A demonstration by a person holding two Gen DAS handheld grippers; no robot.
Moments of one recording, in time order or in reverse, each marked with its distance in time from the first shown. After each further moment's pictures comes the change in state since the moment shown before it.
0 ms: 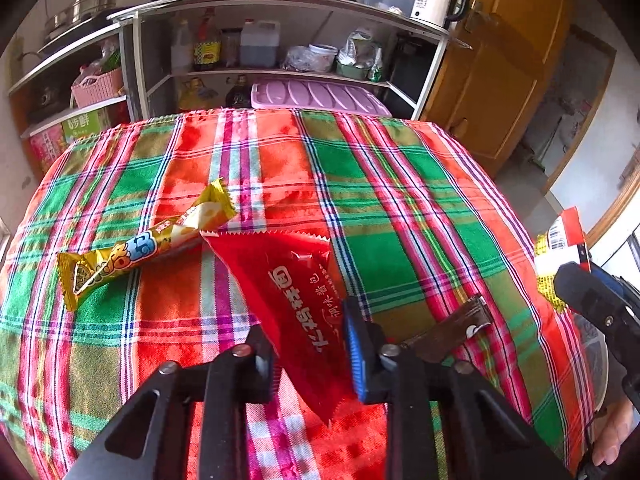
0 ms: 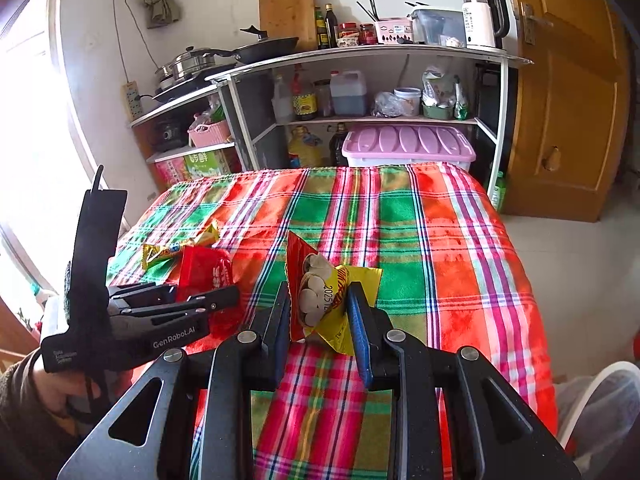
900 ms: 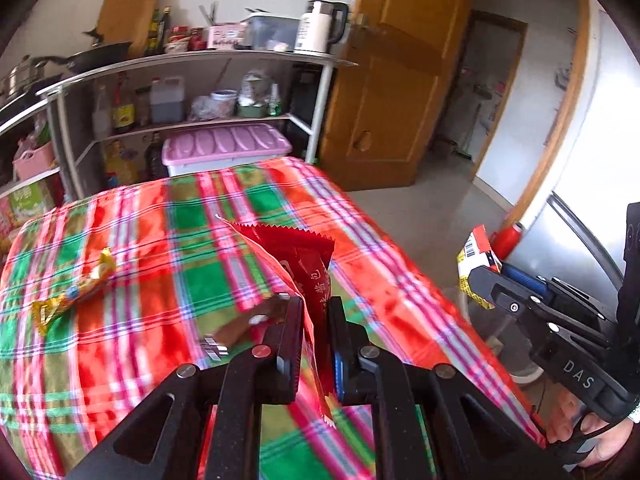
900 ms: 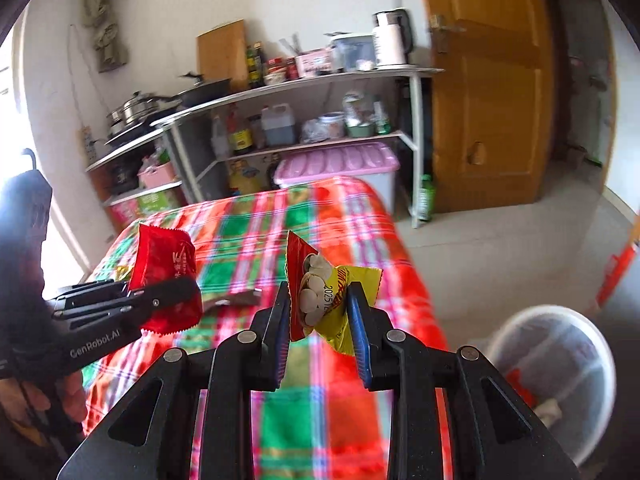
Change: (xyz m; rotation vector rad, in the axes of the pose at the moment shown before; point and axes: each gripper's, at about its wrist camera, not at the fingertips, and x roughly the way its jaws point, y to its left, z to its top) left arm -0.087 -0.117 -0.017 0.206 -0.110 -0.225; right arm -0.111 -0.055 -0.040 0.143 -0.112 -0.193
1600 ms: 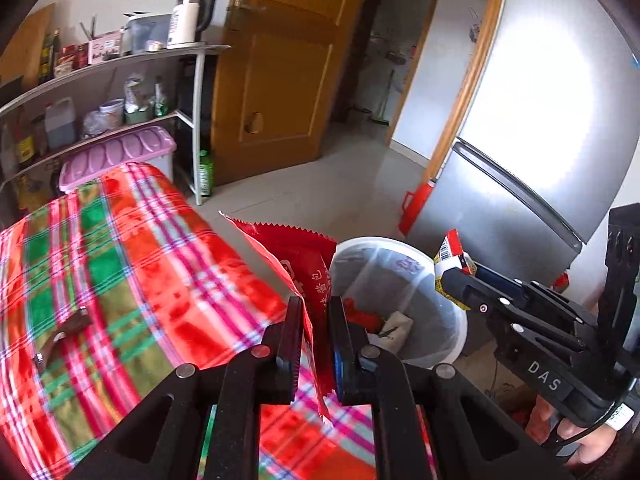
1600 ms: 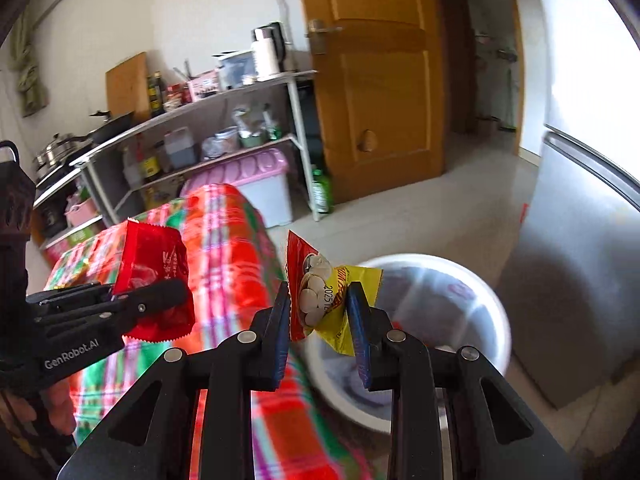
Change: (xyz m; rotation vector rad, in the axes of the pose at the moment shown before) left arm 0.038 -0.164 -0.011 0.183 0.074 -0.246; right arm -0.091 -0.120 -0.044 0.176 -0.027 -0.276
